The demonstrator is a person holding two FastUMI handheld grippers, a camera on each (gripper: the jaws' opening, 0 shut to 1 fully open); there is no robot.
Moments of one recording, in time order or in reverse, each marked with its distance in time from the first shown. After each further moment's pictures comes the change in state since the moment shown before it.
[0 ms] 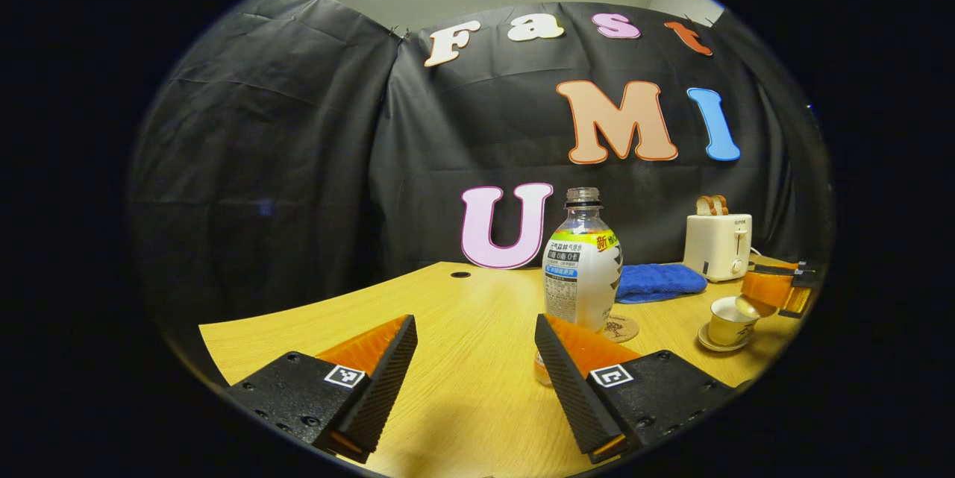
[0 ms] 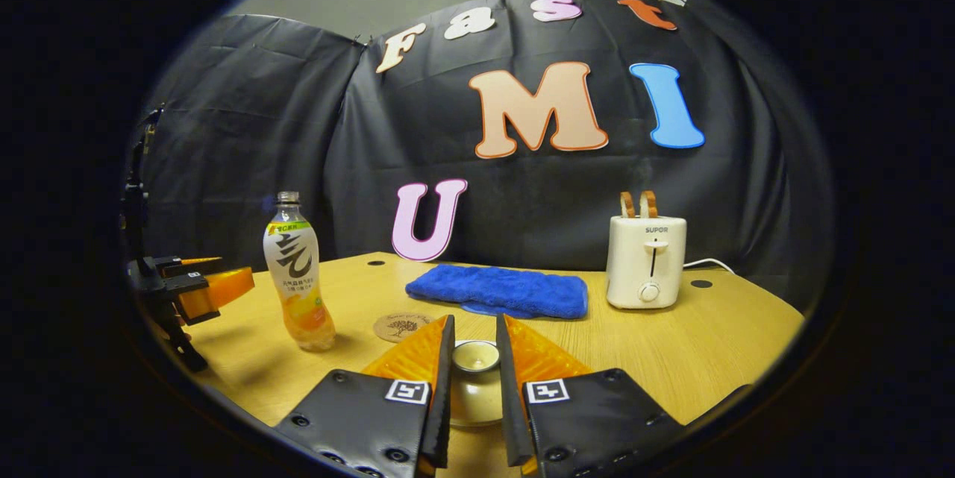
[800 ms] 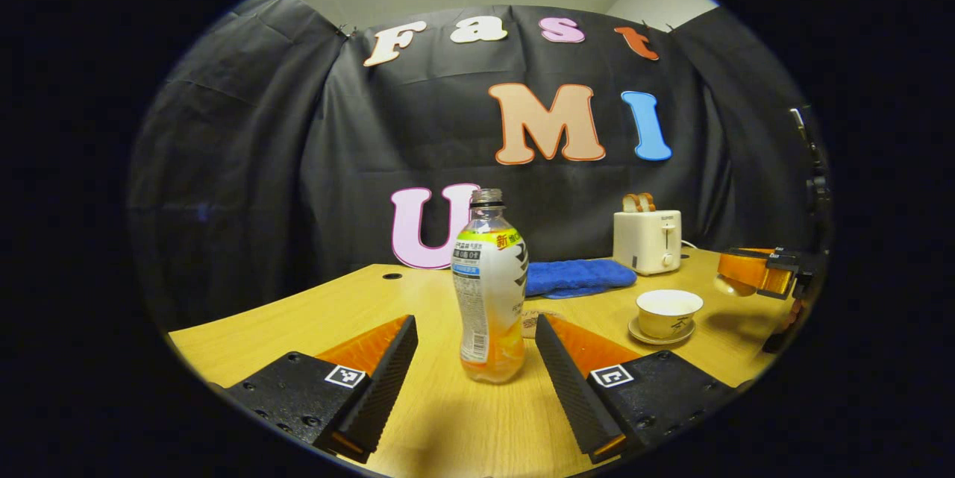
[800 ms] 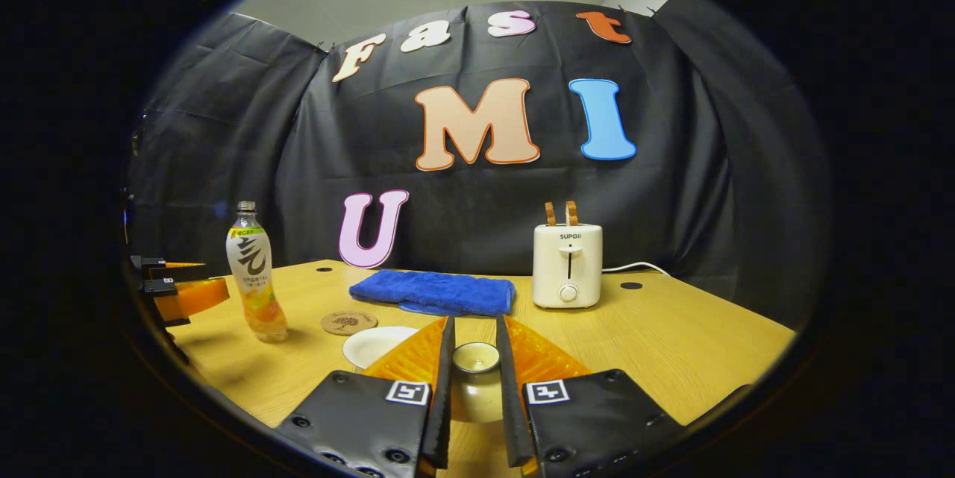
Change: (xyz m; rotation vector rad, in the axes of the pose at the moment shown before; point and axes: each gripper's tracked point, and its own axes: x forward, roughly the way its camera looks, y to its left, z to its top) left arm -0.015 -0.068 0.002 0.010 -0.007 -0.307; right arm -0.045 -0.066 0.005 -0.006 -0.023 -0.199
